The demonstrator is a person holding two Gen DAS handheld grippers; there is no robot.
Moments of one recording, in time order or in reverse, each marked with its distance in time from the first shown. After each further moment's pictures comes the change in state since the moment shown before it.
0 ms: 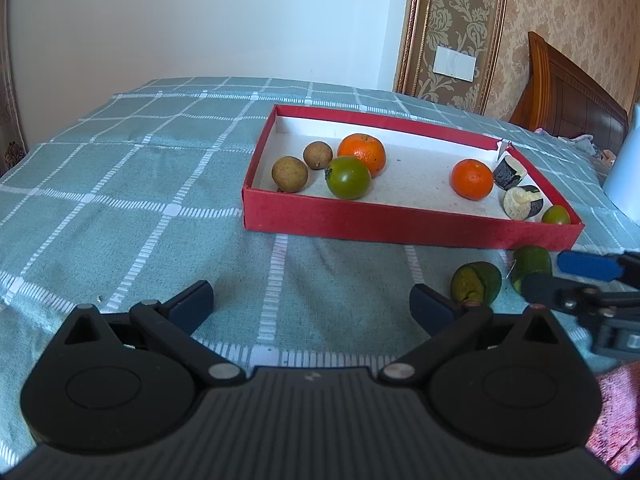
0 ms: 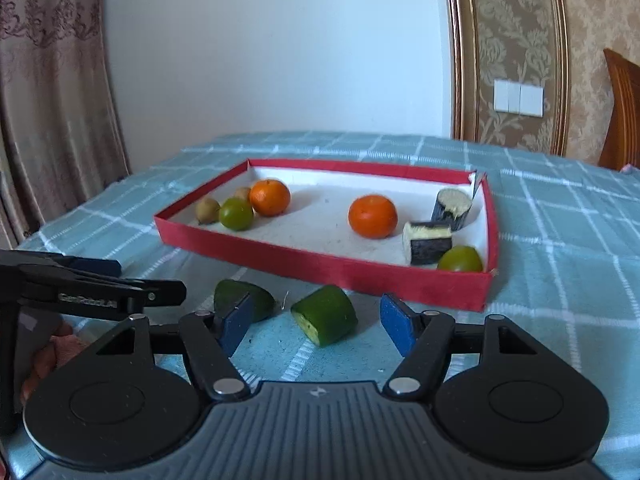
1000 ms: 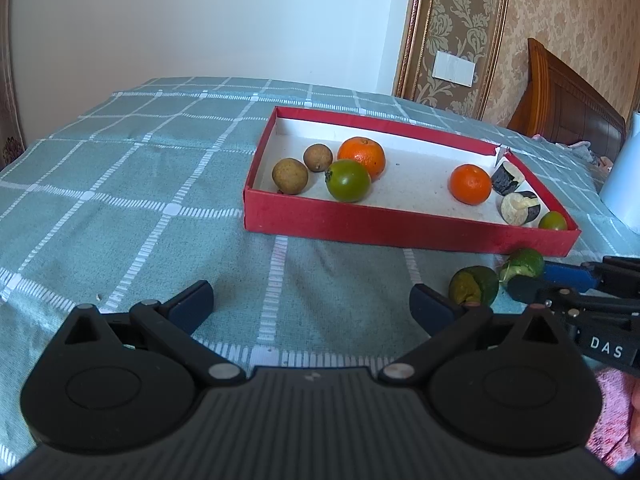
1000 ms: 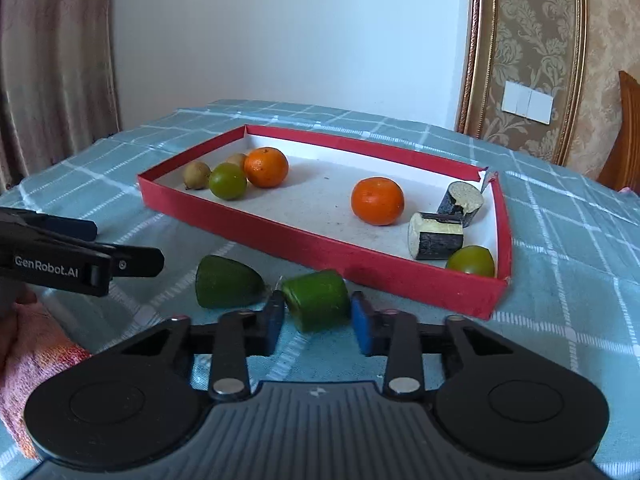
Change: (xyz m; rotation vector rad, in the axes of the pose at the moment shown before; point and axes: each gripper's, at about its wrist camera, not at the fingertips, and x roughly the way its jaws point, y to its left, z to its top) left arm -0.001 0.003 0.000 -0.017 -0.008 -0.014; right arm 0.014 0.013 -0.001 -0.110 0.033 -0.053
